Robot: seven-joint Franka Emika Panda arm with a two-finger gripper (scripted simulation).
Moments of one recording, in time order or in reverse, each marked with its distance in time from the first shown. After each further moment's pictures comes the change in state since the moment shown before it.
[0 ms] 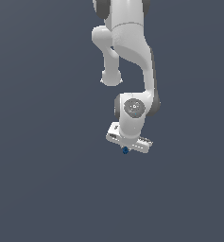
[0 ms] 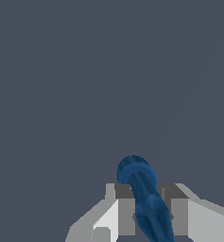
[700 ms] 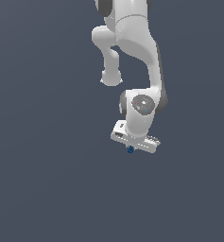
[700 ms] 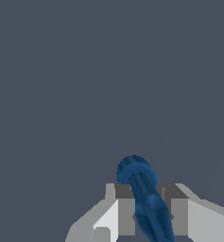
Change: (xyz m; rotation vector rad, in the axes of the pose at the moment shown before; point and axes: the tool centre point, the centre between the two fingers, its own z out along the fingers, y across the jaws) arm 0.000 -0.024 -0.024 -0.001 -0.001 0.001
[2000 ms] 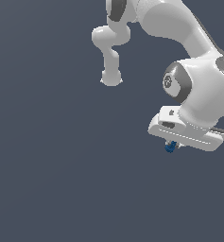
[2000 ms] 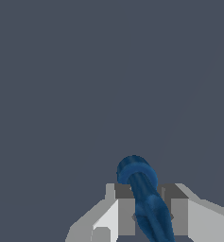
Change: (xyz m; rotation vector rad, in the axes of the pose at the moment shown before) arm 0.007 -0.140 -0.139 0.001 0.001 -0.001
